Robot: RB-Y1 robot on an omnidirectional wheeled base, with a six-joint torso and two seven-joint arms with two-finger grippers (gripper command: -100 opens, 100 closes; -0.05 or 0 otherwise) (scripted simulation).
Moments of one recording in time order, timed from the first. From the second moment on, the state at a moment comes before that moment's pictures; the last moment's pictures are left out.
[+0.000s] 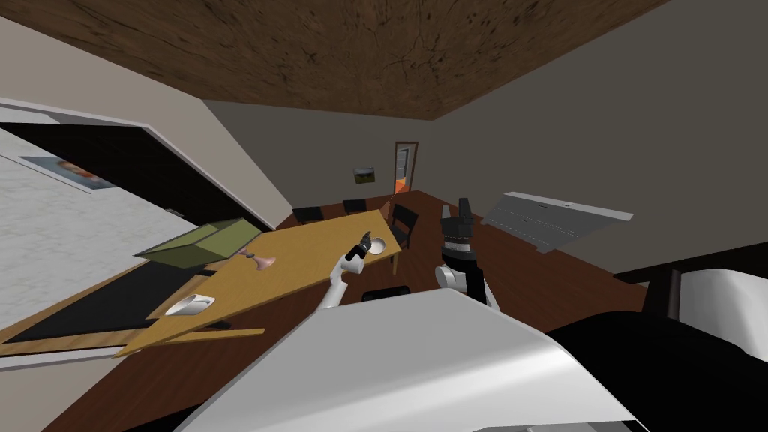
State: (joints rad) left arm -0.08 0.15 -0.32 -1.58 0.13 0.41 0.14; right arm 0.50 0.02 -0.02 -2.38 -0.02 -0.49 0.10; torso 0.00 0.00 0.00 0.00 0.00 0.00
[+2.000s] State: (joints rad) left arm -0.33 0.09 -0.31 -1.16 0.15 0.87 0.10; right arm 0.50 0.02 -0.02 -2.38 -0.02 -0.49 0.10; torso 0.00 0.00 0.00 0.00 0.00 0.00
